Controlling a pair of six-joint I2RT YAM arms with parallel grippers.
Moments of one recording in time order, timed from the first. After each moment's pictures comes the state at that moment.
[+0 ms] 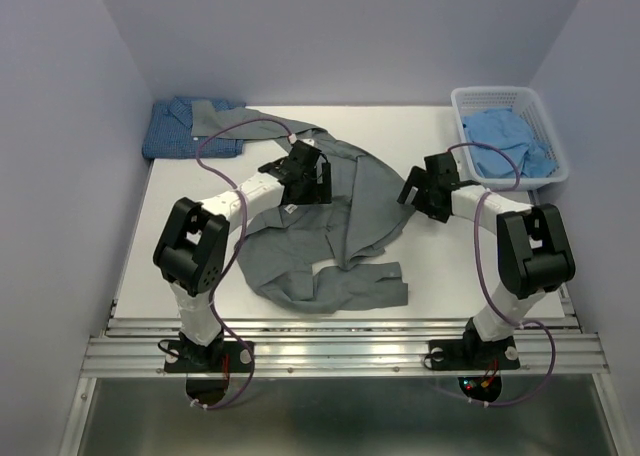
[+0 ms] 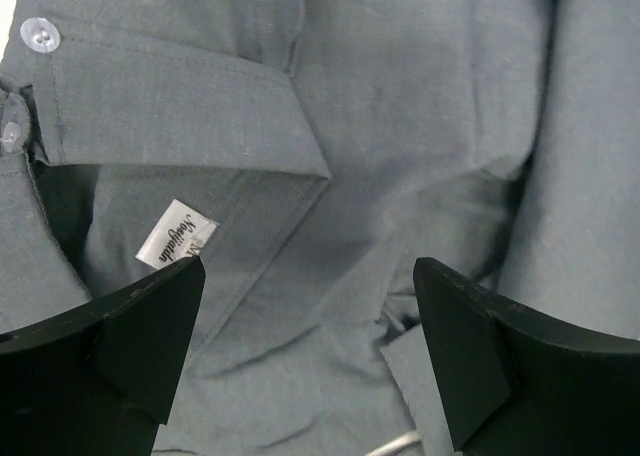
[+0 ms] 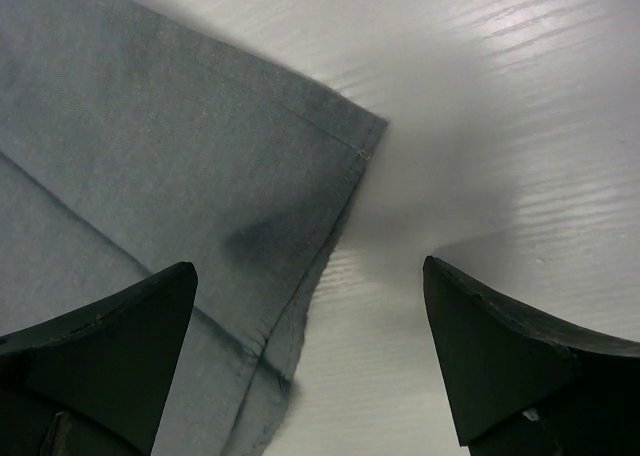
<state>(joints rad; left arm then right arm) -0.57 1.81 1.31 -0.41 -0.13 -0.48 0.21 1.69 1.00 -0.24 0.13 0.62</state>
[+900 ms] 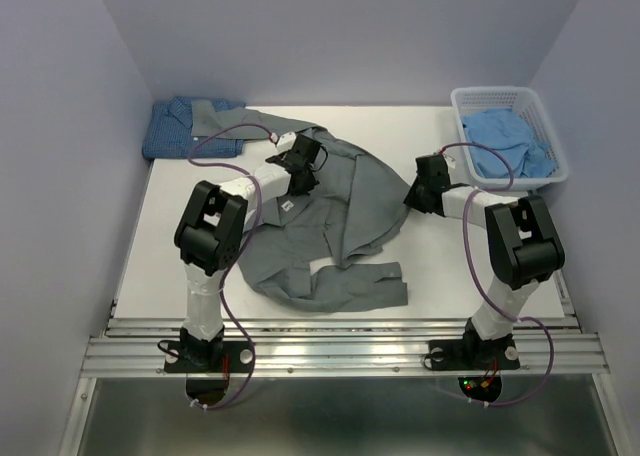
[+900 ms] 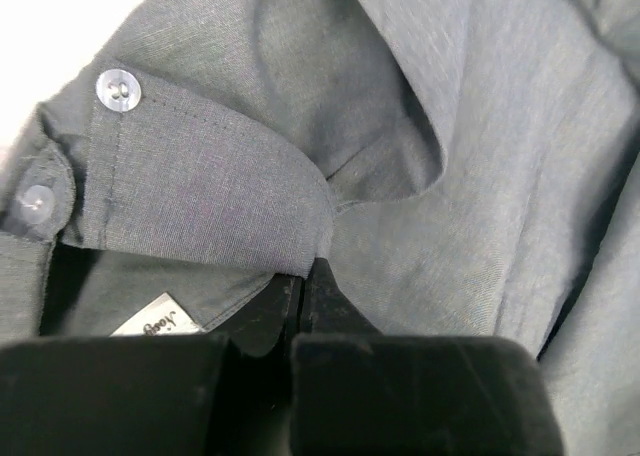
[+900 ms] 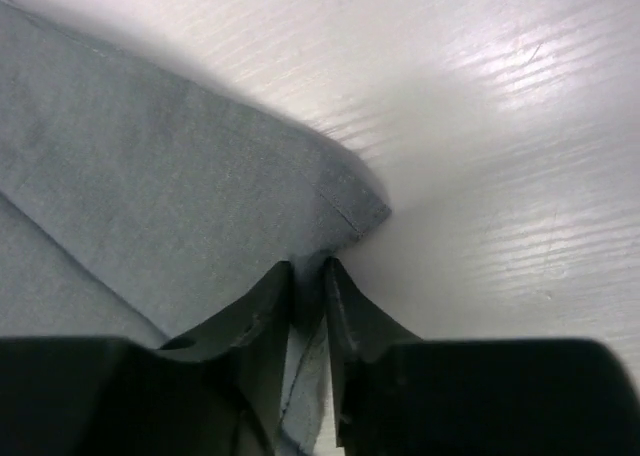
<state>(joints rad) -0.52 2.02 1.45 -0.37 -0.31 -0.82 0.24 1.78 0.99 -0.06 0.18 0.66</state>
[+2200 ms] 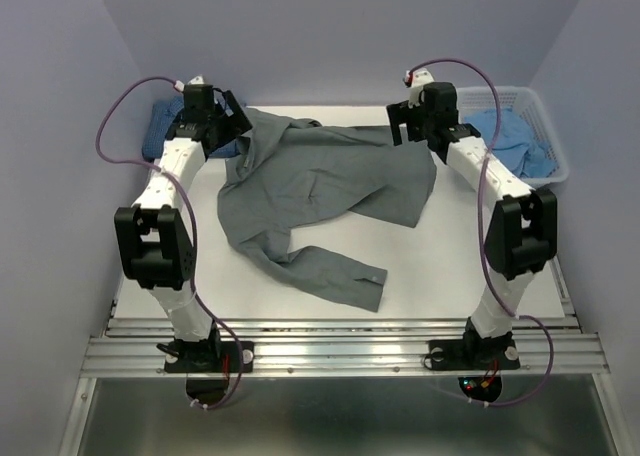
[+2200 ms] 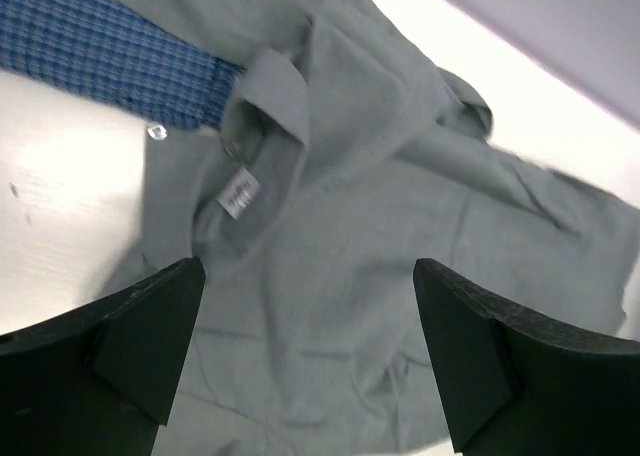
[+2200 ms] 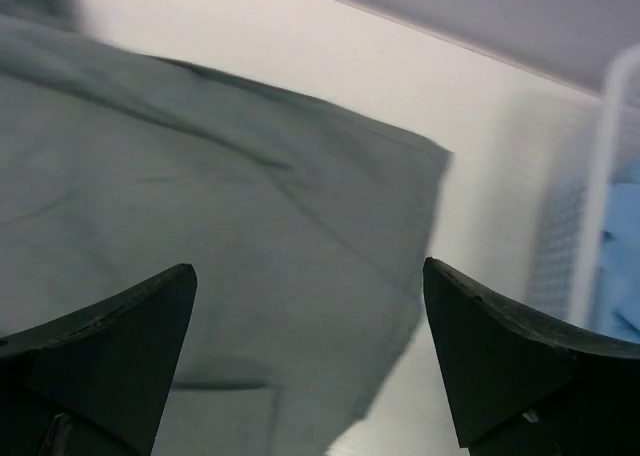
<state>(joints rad) -0.05 1.81 1.60 -0.43 0.01 -0.55 0.22 1.91 1.63 -0.23 0.07 -0.16</state>
